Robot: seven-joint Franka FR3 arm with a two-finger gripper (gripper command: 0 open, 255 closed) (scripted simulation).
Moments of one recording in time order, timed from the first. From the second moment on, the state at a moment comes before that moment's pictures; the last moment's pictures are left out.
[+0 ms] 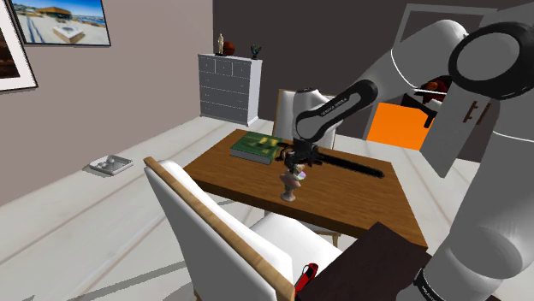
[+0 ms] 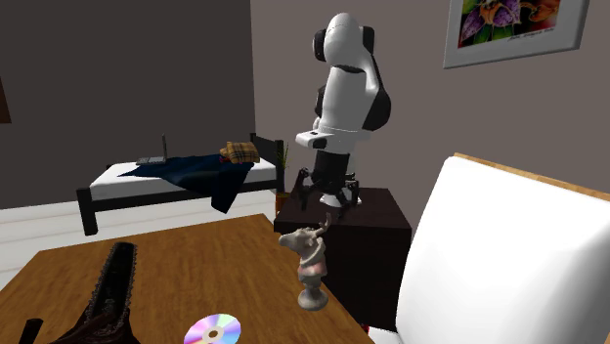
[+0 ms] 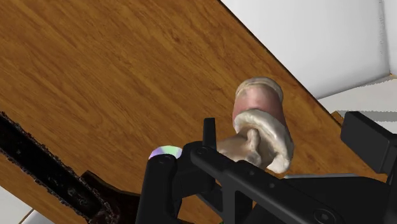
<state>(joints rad) -0.09 0.16 0.05 -2.19 -0.24 2.33 0.32</state>
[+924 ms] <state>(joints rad) -0.08 0.32 0.03 -2.14 -0.30 2.44 0.38</state>
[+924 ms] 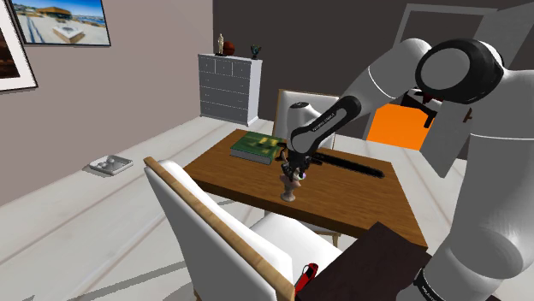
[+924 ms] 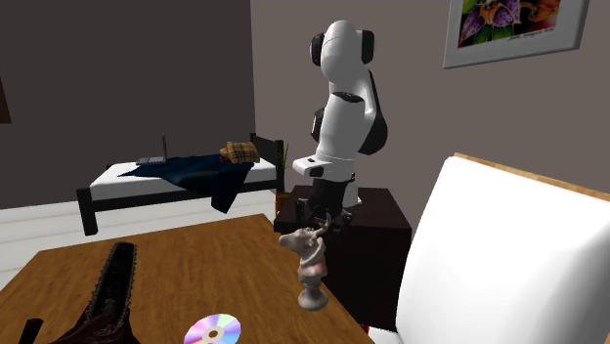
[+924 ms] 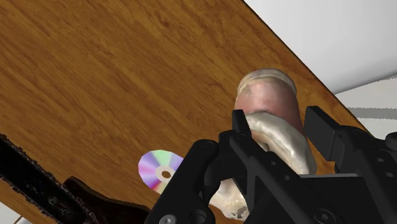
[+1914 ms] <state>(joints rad) -0.09 0.25 0.04 -2.13 -0.28 2.37 0.35</state>
